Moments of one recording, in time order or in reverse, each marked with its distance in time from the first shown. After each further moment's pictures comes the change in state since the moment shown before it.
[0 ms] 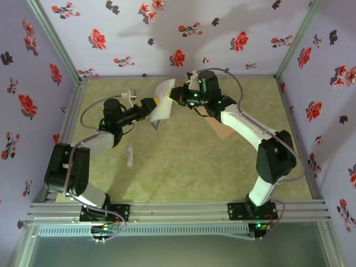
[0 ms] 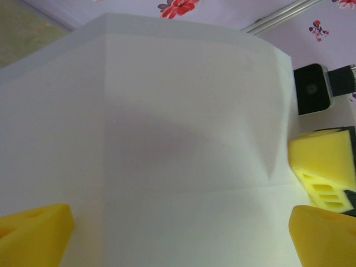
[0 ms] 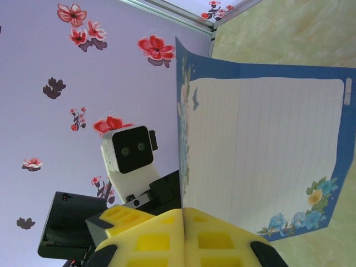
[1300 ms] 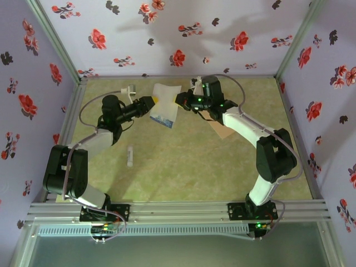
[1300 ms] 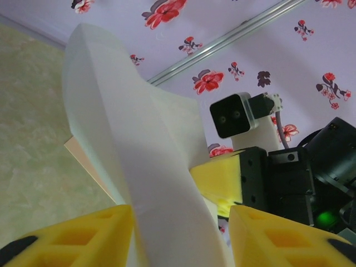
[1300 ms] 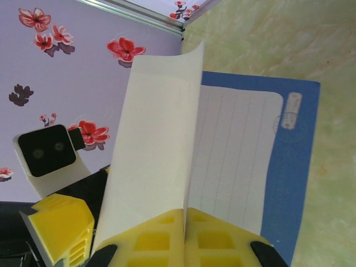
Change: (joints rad) left arm 0.000 -0.020 0.053 -0.038 0.010 0.016; right arm -0.049 0.006 -0.101 0.027 -0.003 -0.034
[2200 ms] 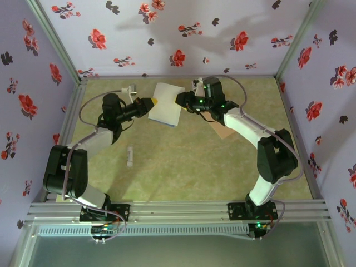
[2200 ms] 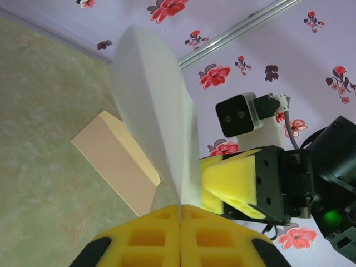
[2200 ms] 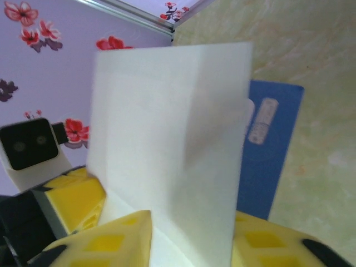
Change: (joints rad) left arm 0.000 0.000 0.024 -0.070 0.005 0.046; right arm -0.011 -0.013 -0.027 -0.018 0.015 -0.052
